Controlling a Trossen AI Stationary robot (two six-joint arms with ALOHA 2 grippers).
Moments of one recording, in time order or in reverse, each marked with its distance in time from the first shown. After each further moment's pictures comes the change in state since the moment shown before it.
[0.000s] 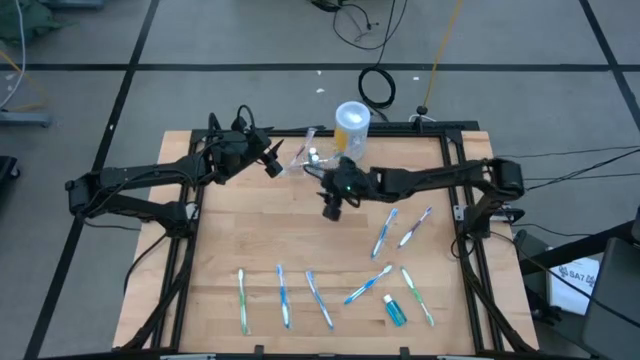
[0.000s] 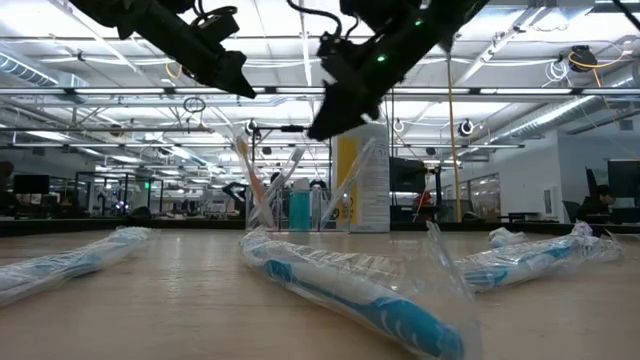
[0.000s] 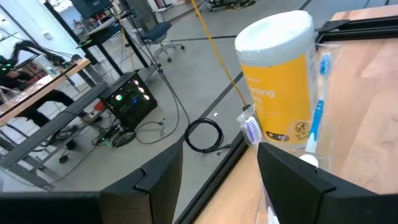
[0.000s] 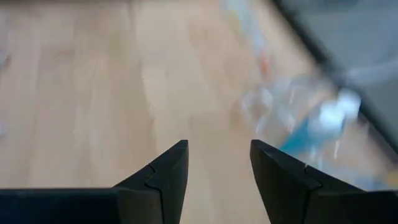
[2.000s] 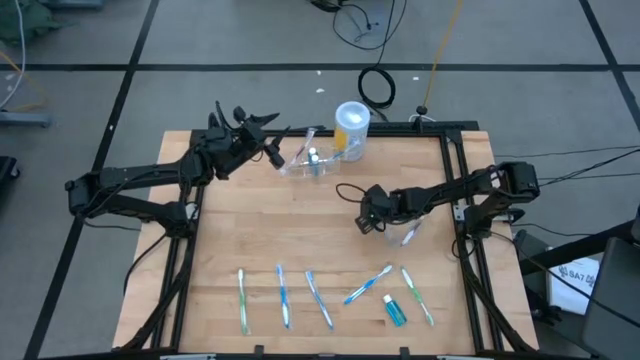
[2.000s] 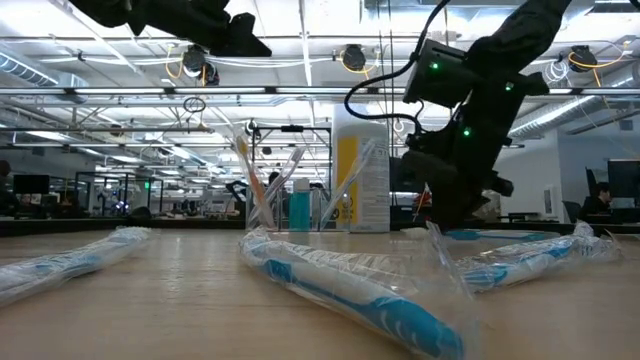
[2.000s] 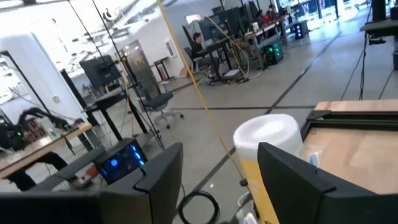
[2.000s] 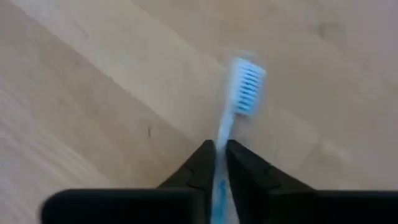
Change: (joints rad) left arm 0.000 0.000 0.000 0.336 0.100 0.102; right arm 0.044 -0.091 -0.432 -0.149 0.068 0.758
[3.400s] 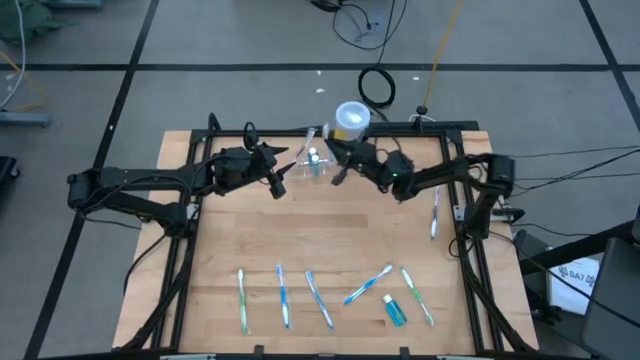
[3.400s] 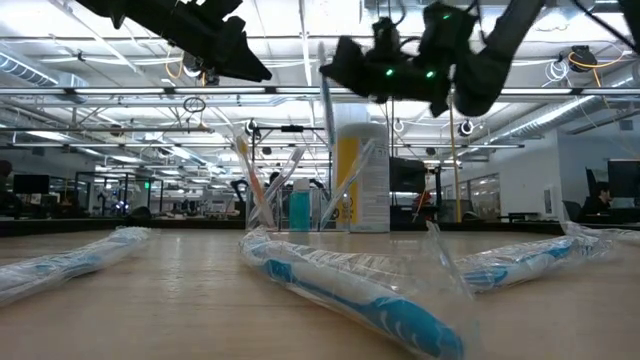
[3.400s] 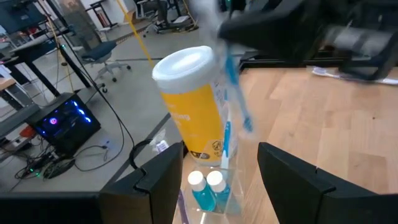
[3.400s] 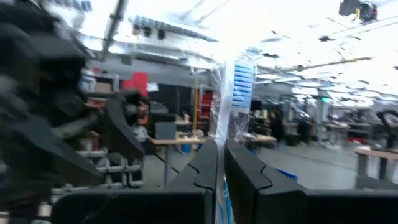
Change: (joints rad) left arm -0.164 0.000 0.000 -0.320 -0.004 -0.187; right arm -0.239 0.191 0.059 1.688 -0.090 -0.960
